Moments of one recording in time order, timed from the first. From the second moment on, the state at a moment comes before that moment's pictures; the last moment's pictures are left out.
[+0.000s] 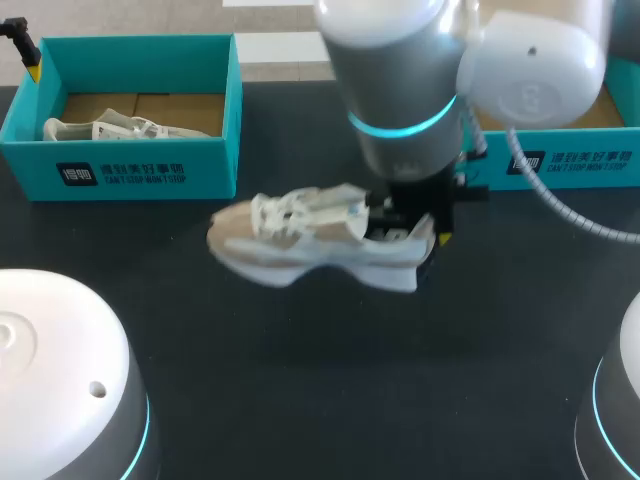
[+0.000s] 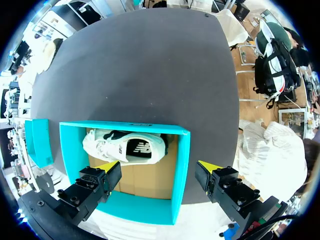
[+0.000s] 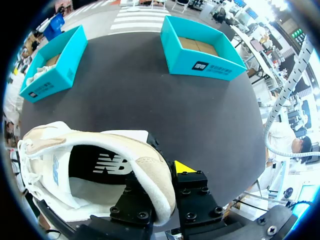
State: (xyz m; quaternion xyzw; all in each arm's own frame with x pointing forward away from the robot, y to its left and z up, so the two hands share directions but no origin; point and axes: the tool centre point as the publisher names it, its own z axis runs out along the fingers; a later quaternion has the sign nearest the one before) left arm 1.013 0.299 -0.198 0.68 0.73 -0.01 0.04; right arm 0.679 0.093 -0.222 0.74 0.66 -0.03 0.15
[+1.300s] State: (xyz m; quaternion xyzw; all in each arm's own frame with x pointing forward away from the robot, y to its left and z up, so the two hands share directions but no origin) left arm 1.014 0.298 -0.198 0.68 0.73 -0.01 0.04; right arm 0.678 0.129 -0.329 0.72 0.68 -0.03 0.13
